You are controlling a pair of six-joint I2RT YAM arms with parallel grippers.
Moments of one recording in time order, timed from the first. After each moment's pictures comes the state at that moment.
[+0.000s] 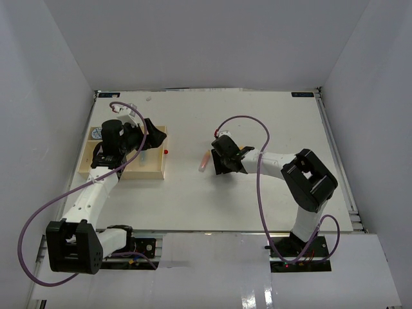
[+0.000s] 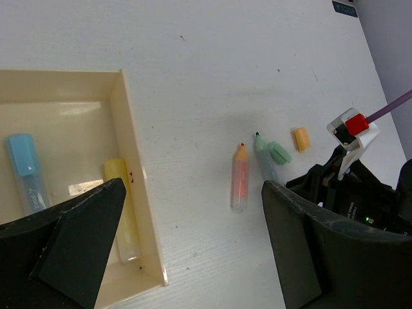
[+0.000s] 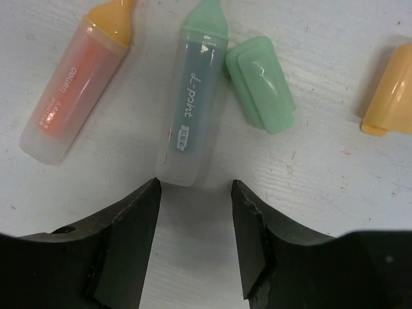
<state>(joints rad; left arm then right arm) -0.07 1.14 0.81 -0.05 0.38 -0.35 0.79 1.80 1.06 -0.24 0.22 0.39</state>
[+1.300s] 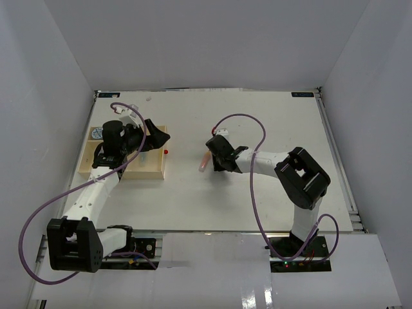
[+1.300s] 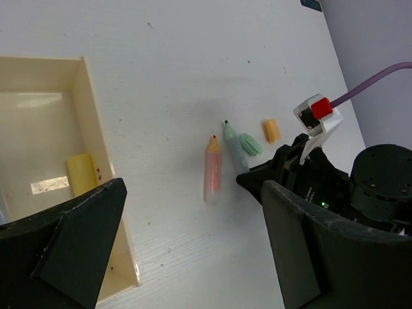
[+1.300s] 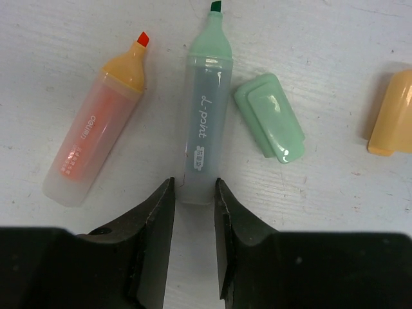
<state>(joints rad) -0.07 1.15 0.79 -0.01 0.47 -0.42 0.82 1.87 1.13 -0.21 0.32 0.46</state>
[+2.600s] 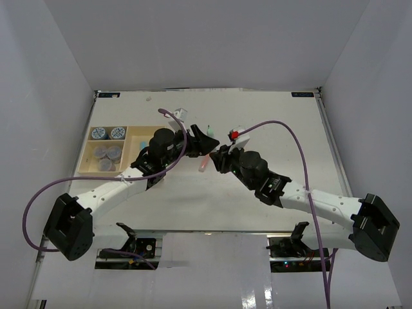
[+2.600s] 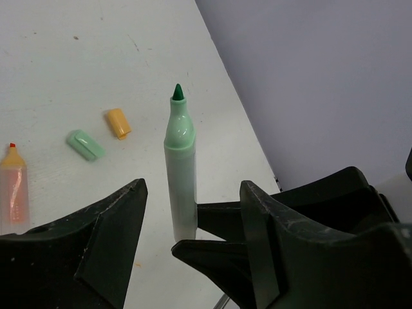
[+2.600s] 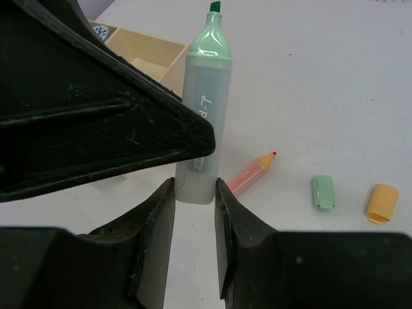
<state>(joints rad) -0.65 1.26 0.82 0.29 0.19 -0.76 0.99 1.19 0.71 0.31 0.33 0.29</state>
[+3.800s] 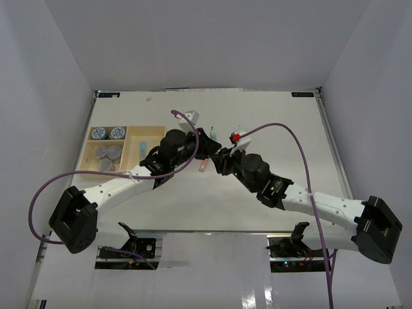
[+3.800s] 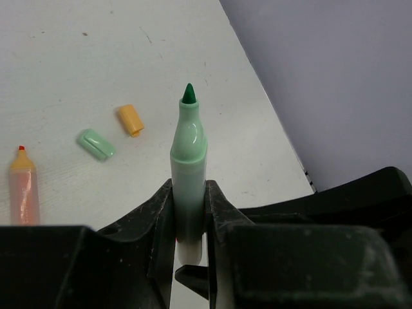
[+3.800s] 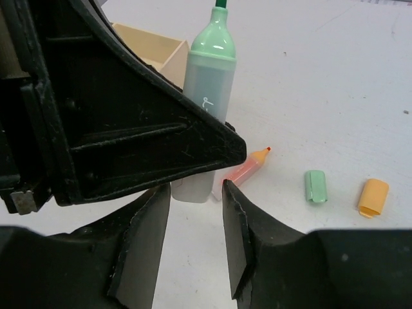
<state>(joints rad) -0.75 1.34 0.87 0.27 0.07 -0.67 1.00 1.16 0.68 0.32 0.35 0.28</state>
